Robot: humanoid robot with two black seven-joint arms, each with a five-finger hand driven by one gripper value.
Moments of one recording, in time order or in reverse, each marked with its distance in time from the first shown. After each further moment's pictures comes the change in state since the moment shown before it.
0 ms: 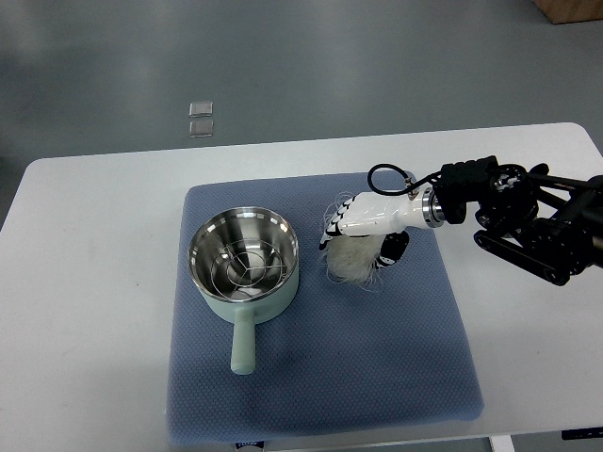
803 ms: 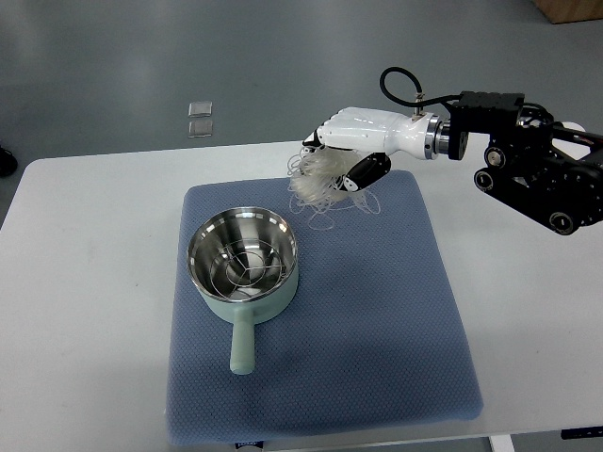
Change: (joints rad) left arm -0.001 0.000 0.002 0.004 -0.001 0.000 -0.001; right arm 0.120 -0.046 0.127 0.081 0.293 -0.053 -0.013
